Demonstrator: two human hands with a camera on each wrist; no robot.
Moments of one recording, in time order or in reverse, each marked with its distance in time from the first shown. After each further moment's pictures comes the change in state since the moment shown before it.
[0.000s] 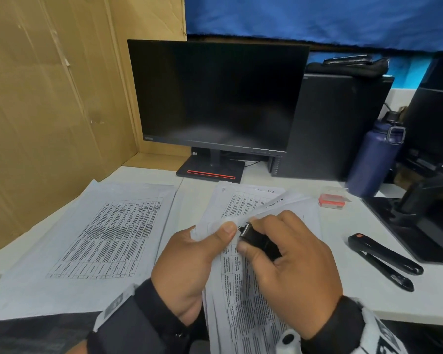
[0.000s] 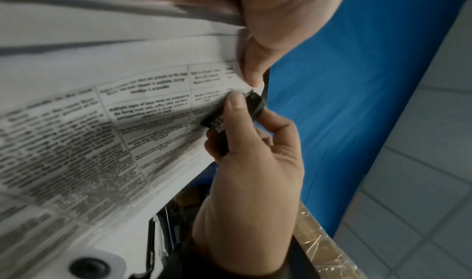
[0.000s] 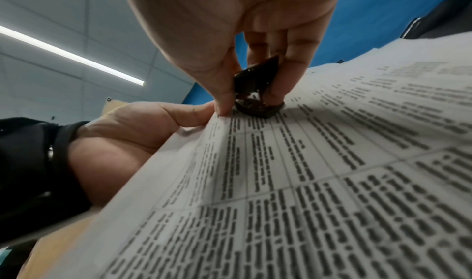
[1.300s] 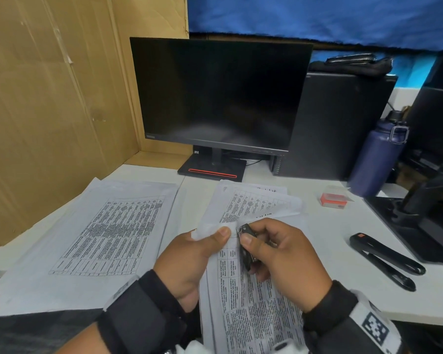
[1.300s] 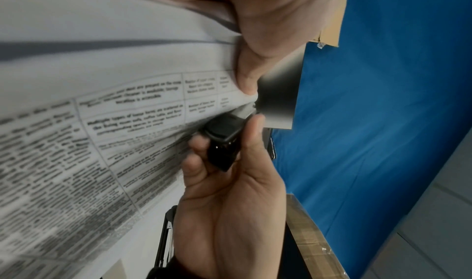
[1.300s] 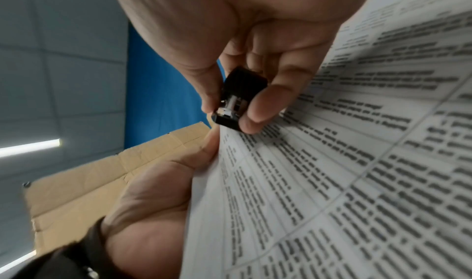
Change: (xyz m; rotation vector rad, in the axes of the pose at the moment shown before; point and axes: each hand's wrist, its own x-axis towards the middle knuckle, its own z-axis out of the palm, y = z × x) left_hand 0.022 -0.015 -0.022 -0.004 0.004 -0.183; right_hand 0.013 0.022 0.023 0.819 -0.280 0.568
